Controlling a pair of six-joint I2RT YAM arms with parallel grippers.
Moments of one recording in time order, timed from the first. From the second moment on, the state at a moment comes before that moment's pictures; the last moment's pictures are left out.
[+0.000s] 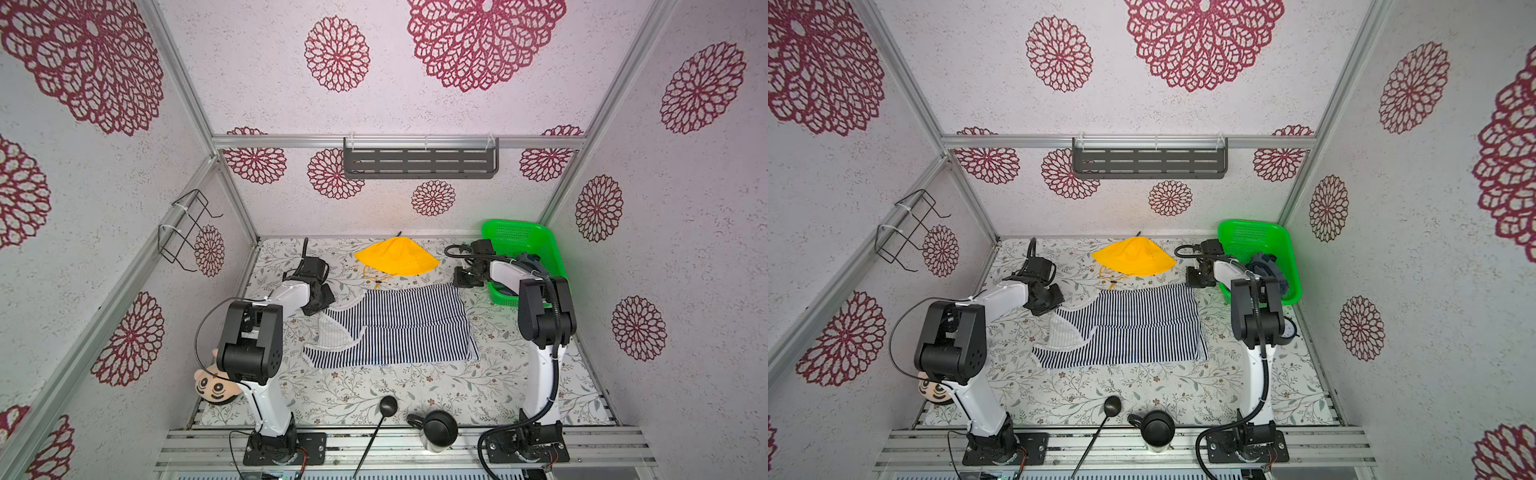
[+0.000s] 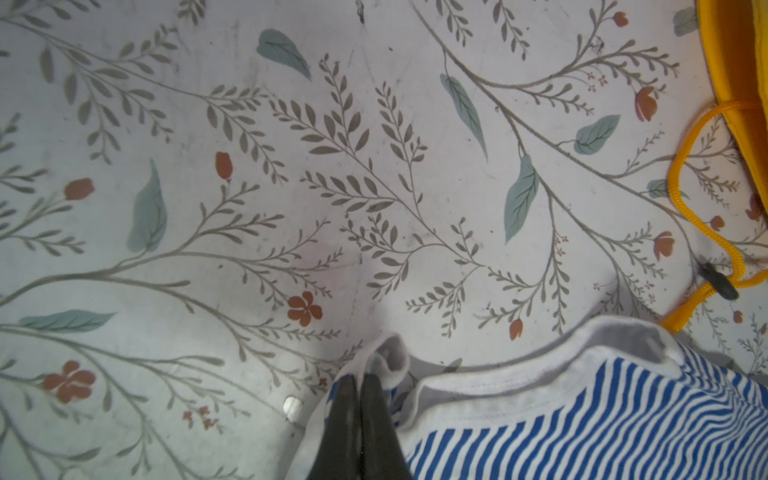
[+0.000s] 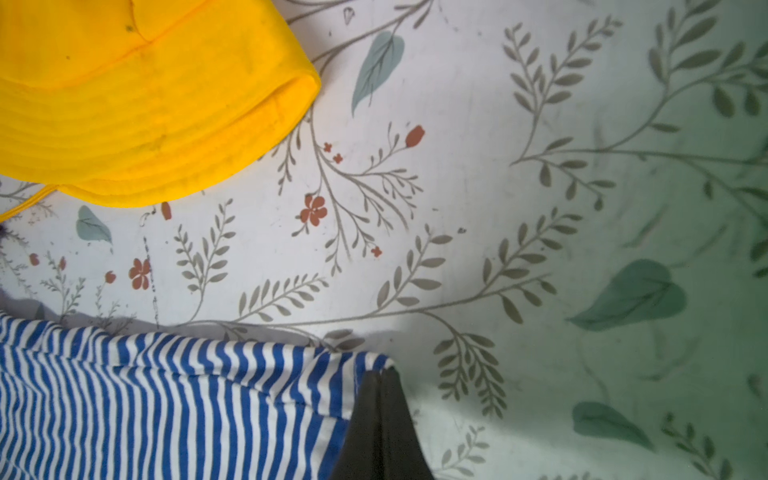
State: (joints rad) left arm -0.13 1.84 1.18 -0.49 -0.06 -0.59; right arm 0.15 2.18 1.62 -0.50 -0.26 0.09
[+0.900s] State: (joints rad) left arm -0.13 1.65 0.98 -0.43 -0.06 -0.59; right arm 0.15 1.74 1.21 -0.38 -0.43 -0.14
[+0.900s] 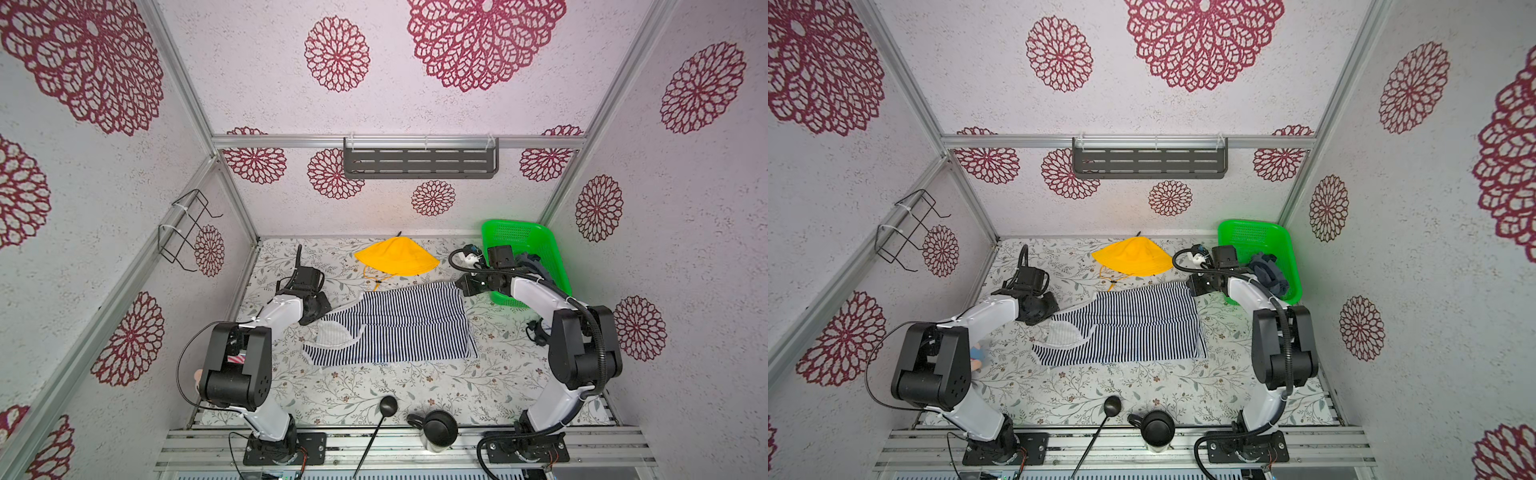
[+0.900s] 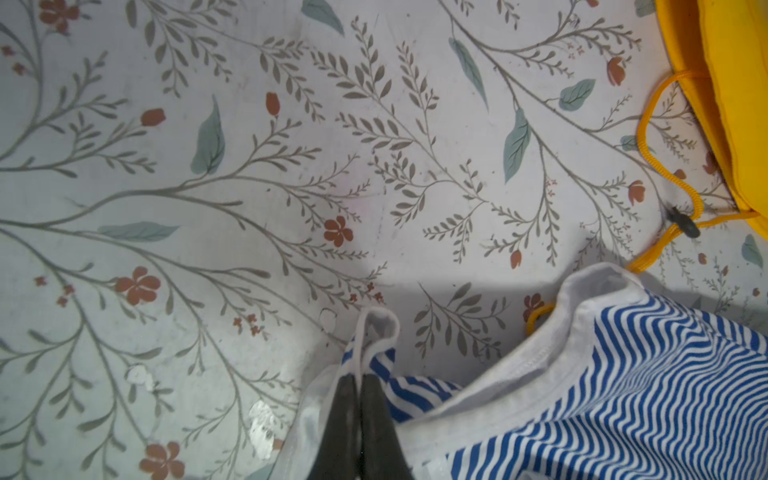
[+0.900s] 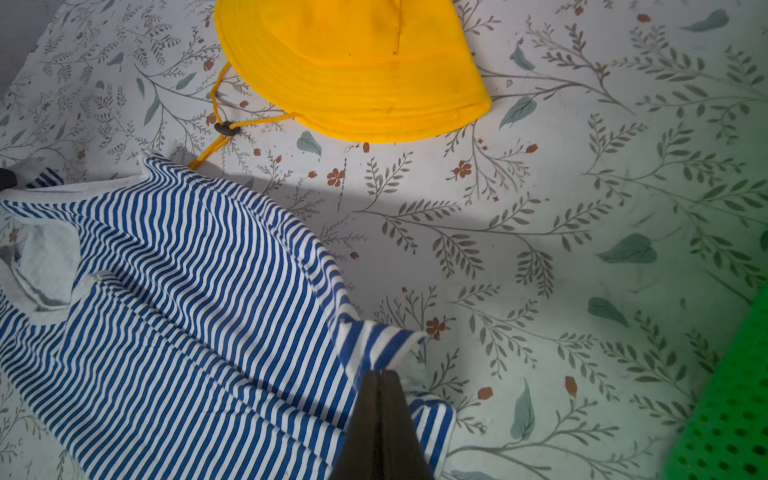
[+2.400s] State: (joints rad) left arm -0.36 2.11 1.53 -0.50 -0.04 -0.57; right arm 0.15 1.72 1.15 -0.33 -0.39 -0.08
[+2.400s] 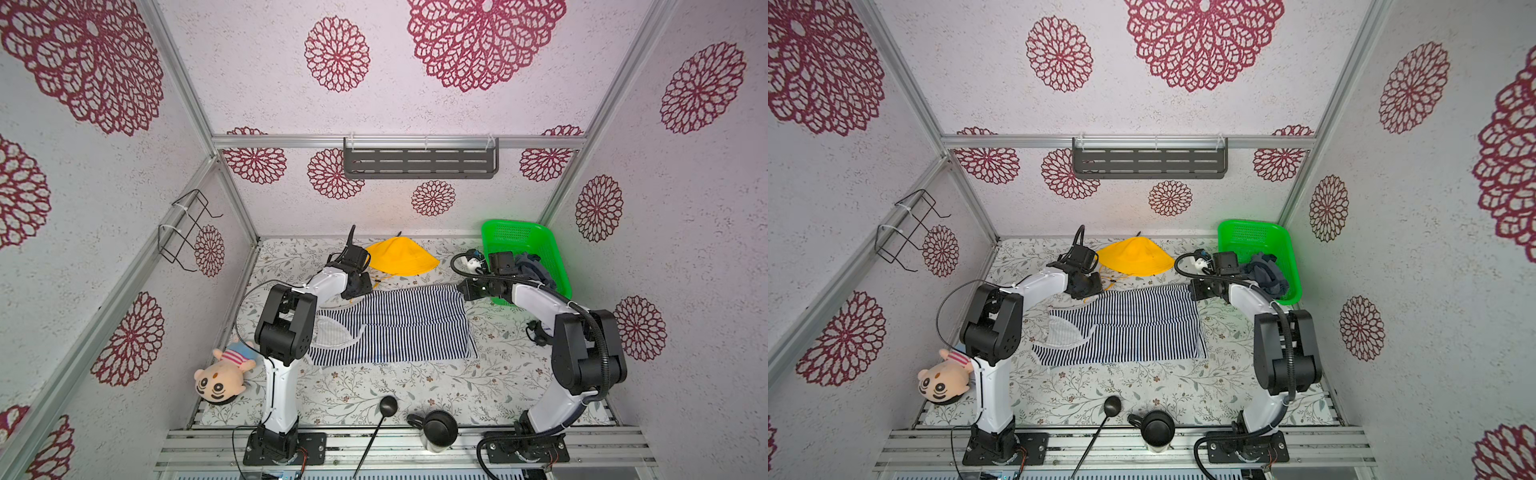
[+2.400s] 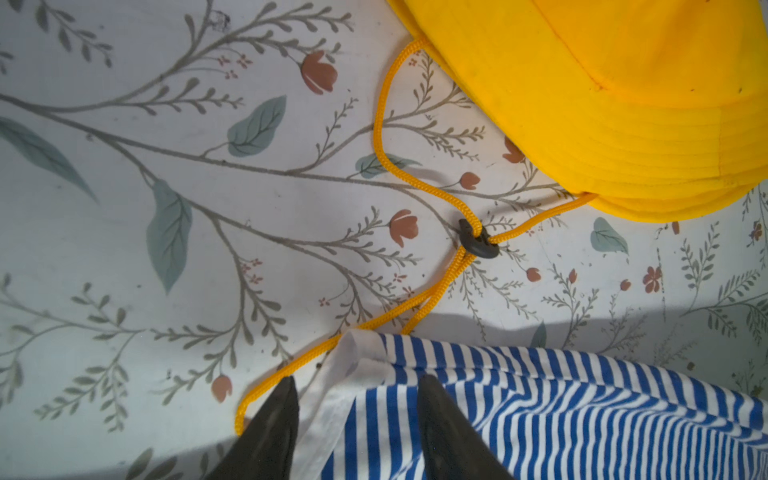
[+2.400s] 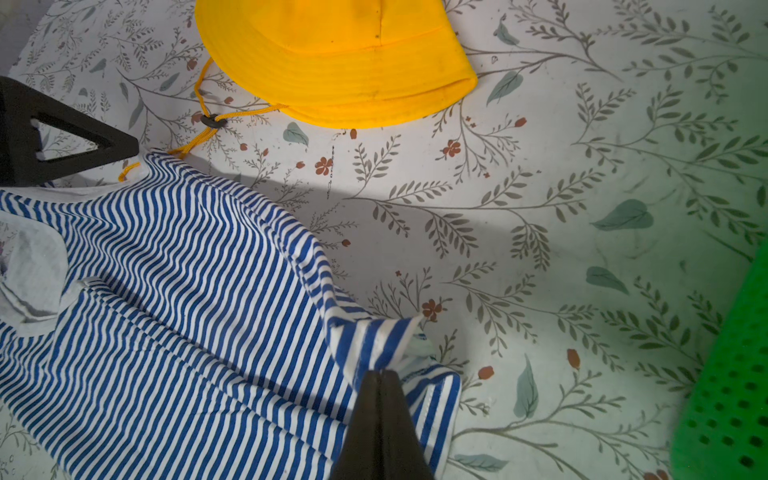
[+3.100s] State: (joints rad) left arm -0.36 2.17 1.55 -0.48 -0.01 -0.58; right arm 0.15 1.72 1.15 -0.33 -0.39 -0.08
